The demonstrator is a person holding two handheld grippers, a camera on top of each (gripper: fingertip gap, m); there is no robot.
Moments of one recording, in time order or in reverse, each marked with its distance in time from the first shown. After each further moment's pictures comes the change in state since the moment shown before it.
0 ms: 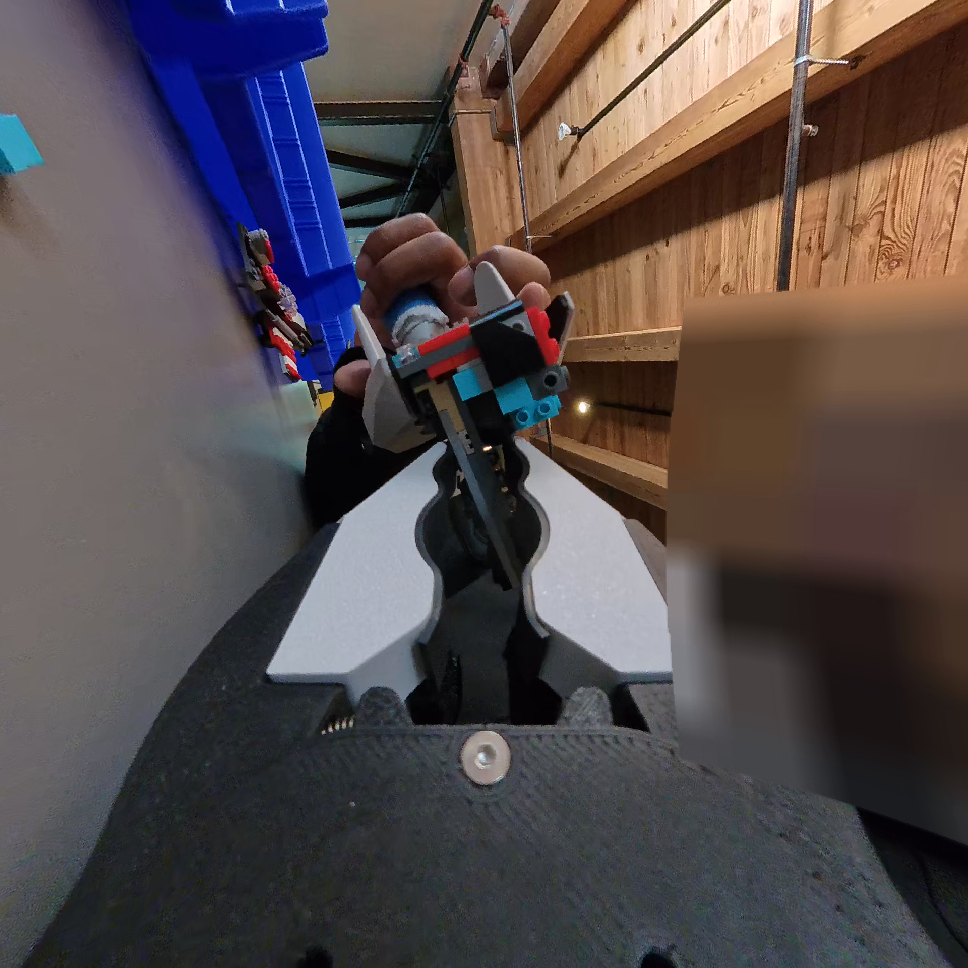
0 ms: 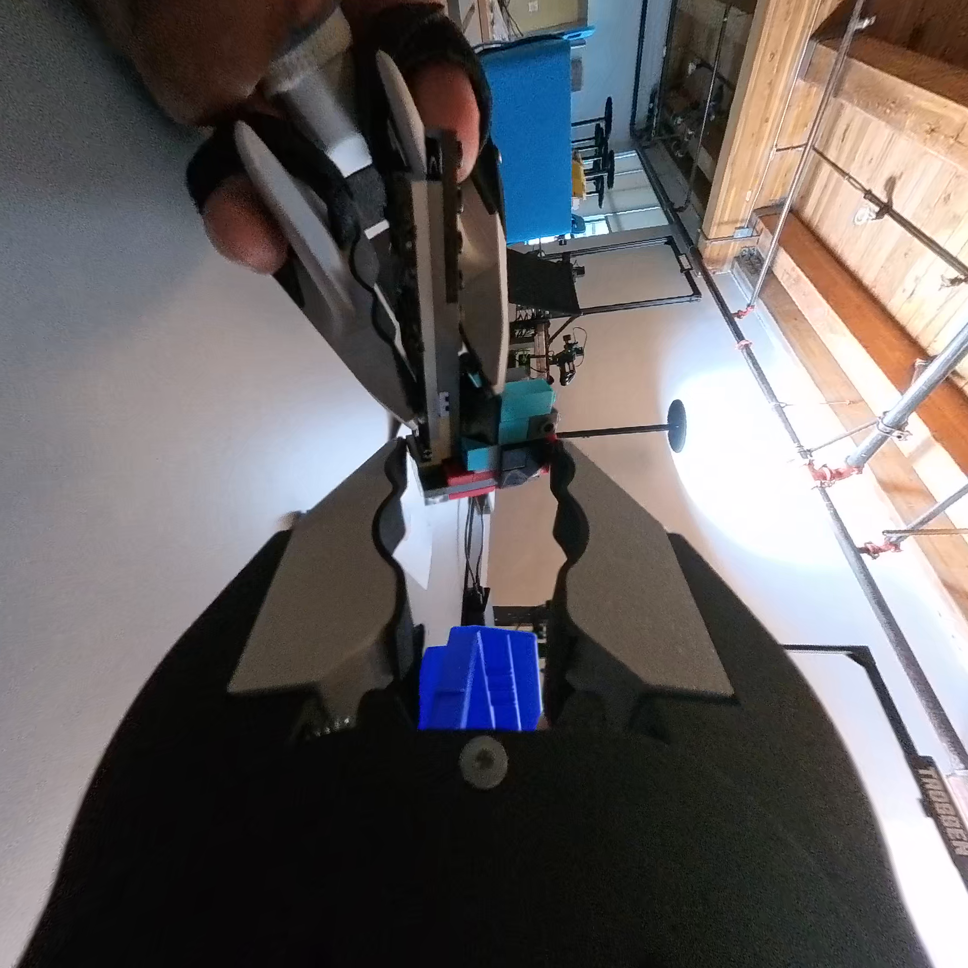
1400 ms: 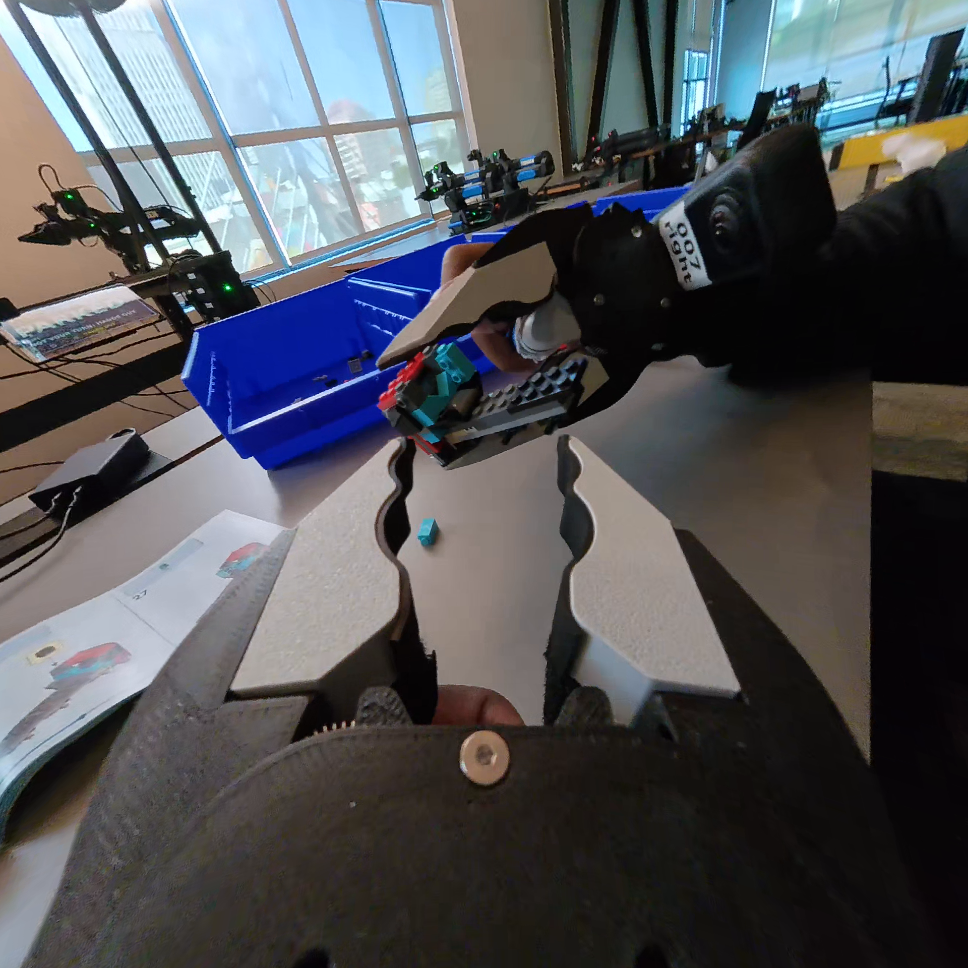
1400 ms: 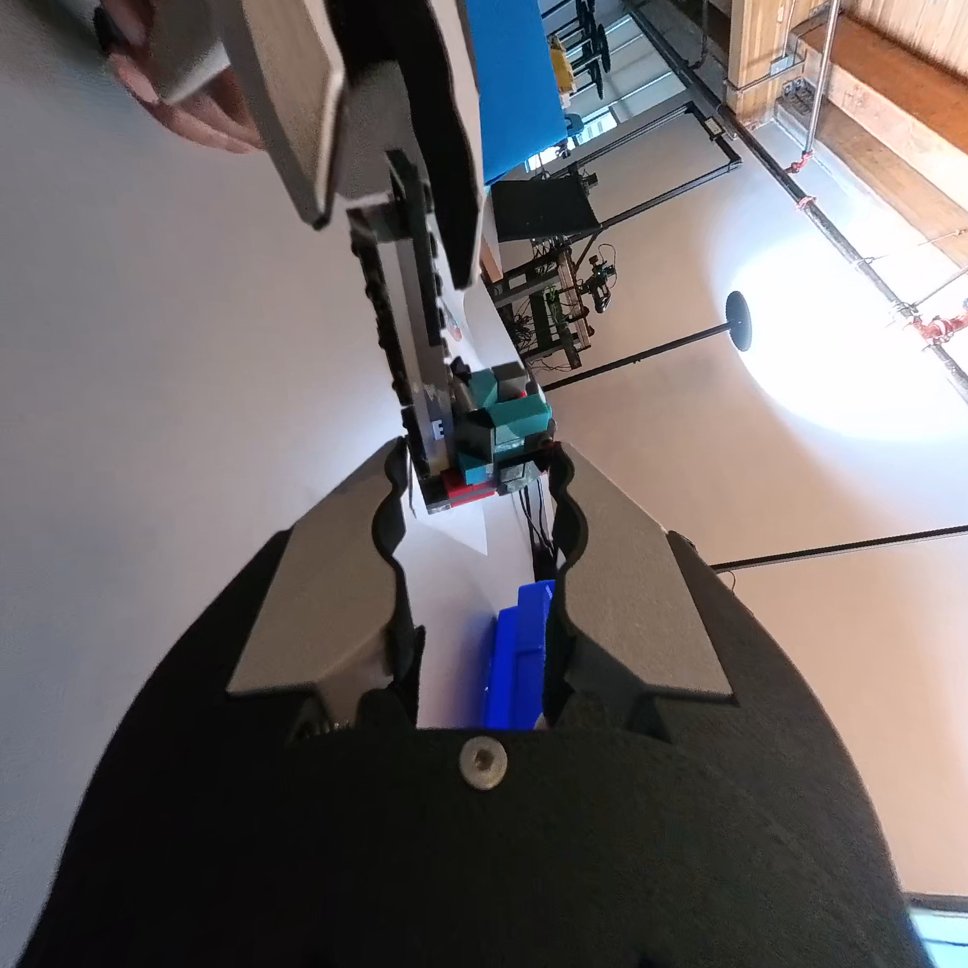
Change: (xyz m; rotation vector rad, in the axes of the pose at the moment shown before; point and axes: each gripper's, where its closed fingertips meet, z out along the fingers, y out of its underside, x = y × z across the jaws) left arm 0.009 -0.016 -0.031 -0.161 -0.626 1.723; right arm -0.003 0.026 0.009 -0.097 -0.002 0.278
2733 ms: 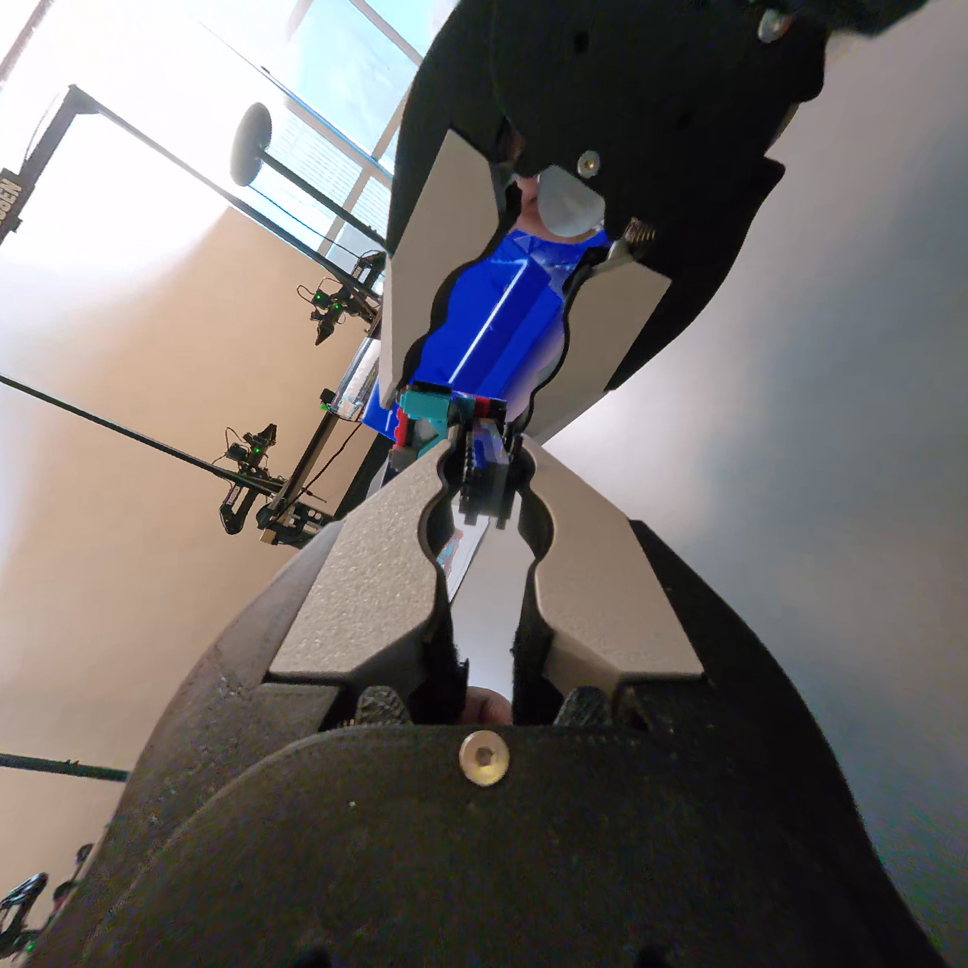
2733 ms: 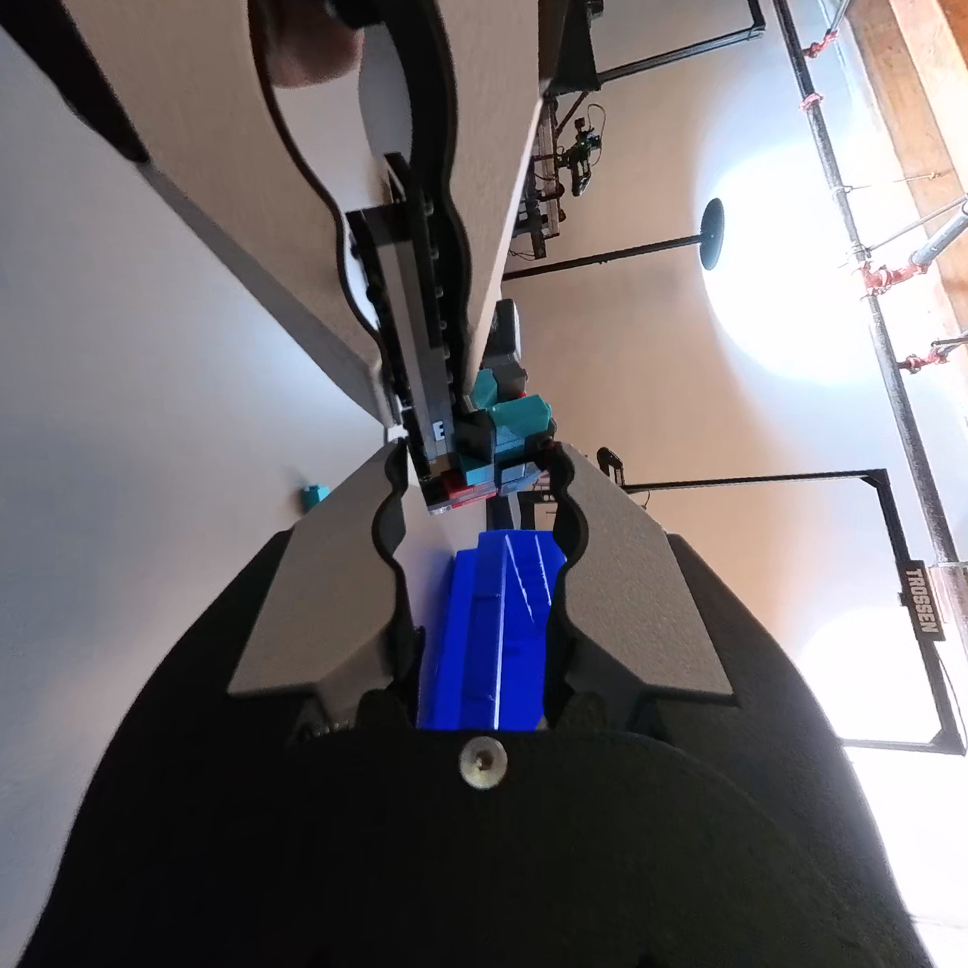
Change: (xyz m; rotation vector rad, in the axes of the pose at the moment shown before) left arm -0.016 0.023 0.023 -0.219 -0.326 0.688; right arm -0.006 0.003 0.017 -0.266 0.073 -0.171
